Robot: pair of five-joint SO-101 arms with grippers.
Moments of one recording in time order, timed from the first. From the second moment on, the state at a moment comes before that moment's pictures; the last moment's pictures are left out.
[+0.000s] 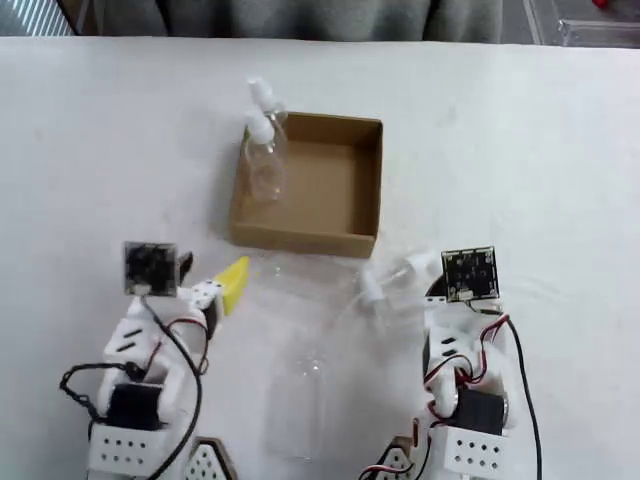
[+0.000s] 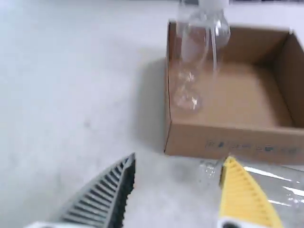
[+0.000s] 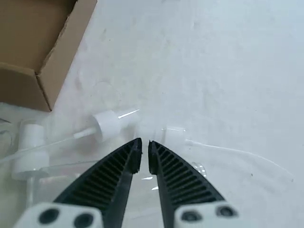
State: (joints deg) left arm -1.0 -102.6 97.2 45.8 6.9; right arm 7.7 -100.7 96.4 47.4 18.3
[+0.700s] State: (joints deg) left arm -2.2 -103.6 97.2 59.6 -2.8; right arm 7.7 -100.7 96.4 48.4 18.3
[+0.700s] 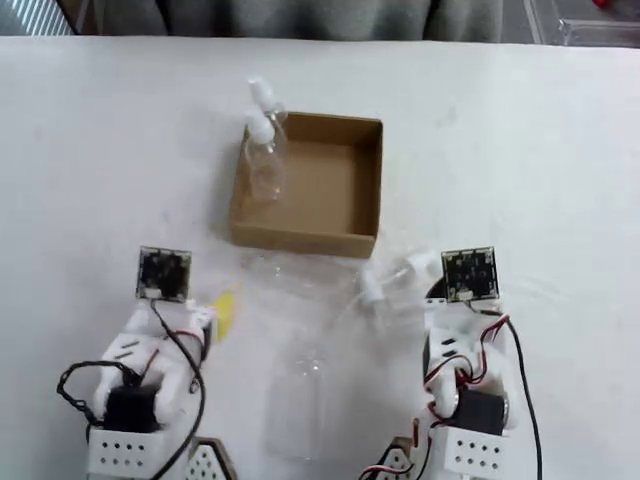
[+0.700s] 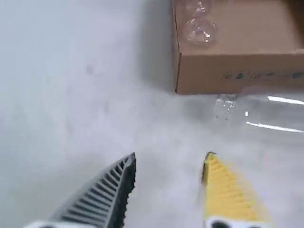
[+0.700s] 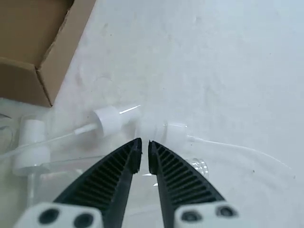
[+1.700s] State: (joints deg) left arm 32.0 -56.0 39.4 95.3 22.0; right arm 7.7 -100.7 96.4 48.4 18.3
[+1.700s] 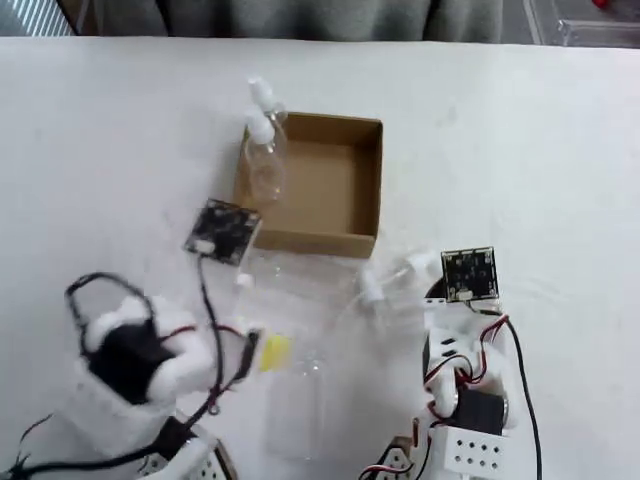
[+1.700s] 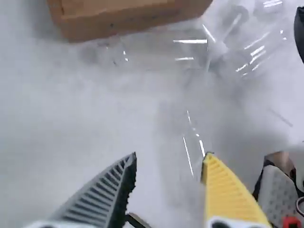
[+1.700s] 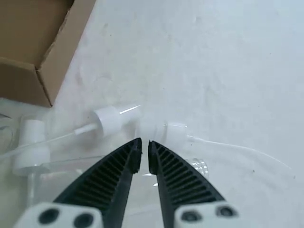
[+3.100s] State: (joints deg) left arm 42.2 -21.8 60.9 60.6 33.3; right arm 7.7 -100.7 96.4 48.1 18.3
